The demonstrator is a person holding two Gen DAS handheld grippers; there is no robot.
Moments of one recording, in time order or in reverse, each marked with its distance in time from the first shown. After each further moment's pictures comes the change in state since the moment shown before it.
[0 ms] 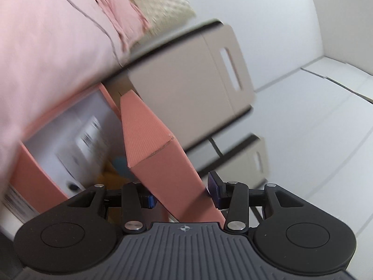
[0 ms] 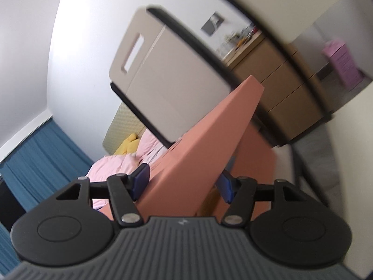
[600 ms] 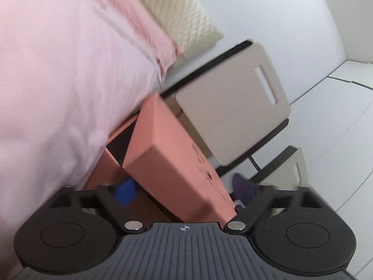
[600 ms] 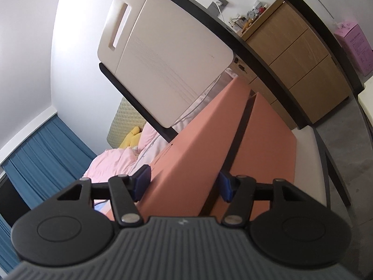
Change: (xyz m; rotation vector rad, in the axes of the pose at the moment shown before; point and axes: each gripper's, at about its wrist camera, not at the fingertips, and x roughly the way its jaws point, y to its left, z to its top) left arm -0.050 0.006 -0.015 0.063 -0.127 0.182; right arm 0.073 -0.032 -0.036 0.000 0.006 0.031
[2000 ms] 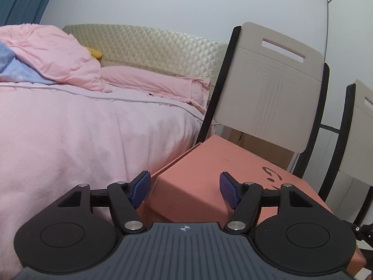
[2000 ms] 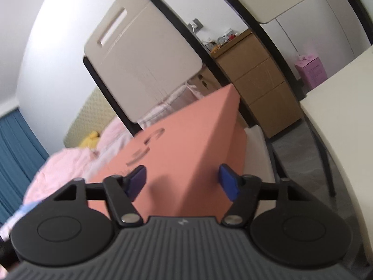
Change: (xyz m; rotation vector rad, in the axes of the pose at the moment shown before) left arm 0.033 -0.054 -0.038 0.574 -0.221 0.457; right arm -0.048 0.029 -0.072 -0.118 -0.111 -0.277
